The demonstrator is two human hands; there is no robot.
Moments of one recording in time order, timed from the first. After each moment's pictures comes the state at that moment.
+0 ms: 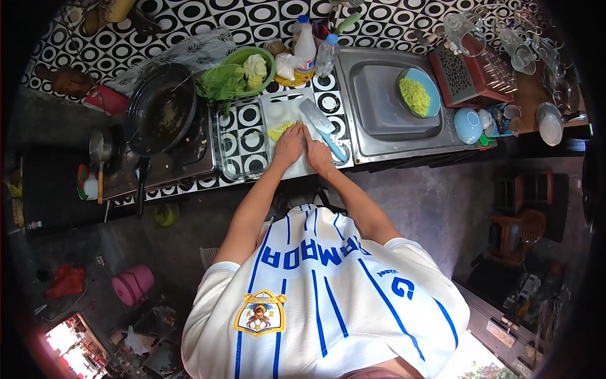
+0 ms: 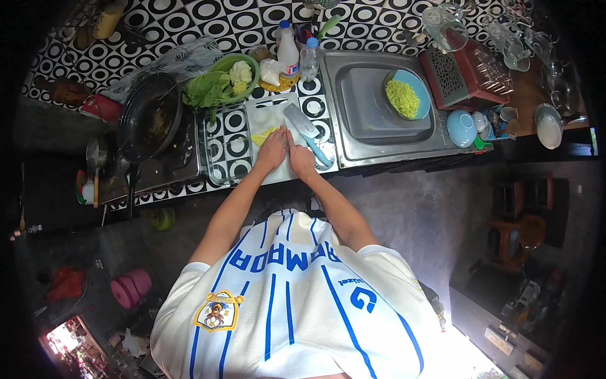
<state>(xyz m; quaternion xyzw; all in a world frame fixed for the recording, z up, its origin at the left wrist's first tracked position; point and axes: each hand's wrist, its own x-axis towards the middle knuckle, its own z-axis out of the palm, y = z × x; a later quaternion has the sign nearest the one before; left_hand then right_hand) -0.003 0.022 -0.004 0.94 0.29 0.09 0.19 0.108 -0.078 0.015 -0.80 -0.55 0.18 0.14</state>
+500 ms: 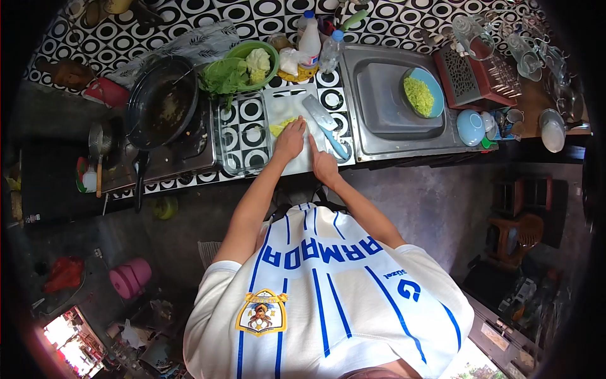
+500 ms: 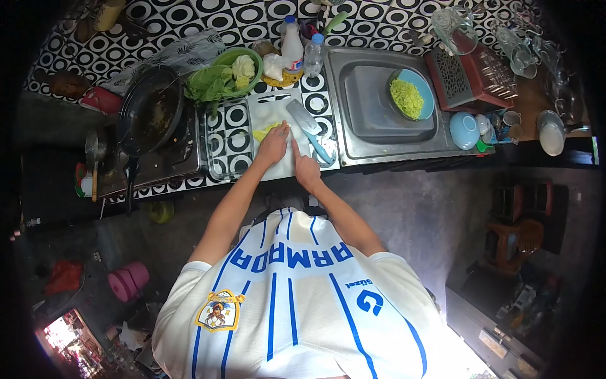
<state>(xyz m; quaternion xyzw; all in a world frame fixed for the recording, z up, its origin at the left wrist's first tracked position) -0.004 0.025 0.002 0.93 0.28 0.08 0.21 0.097 -0.121 0.023 -0.80 -0.56 0.21 0.10</state>
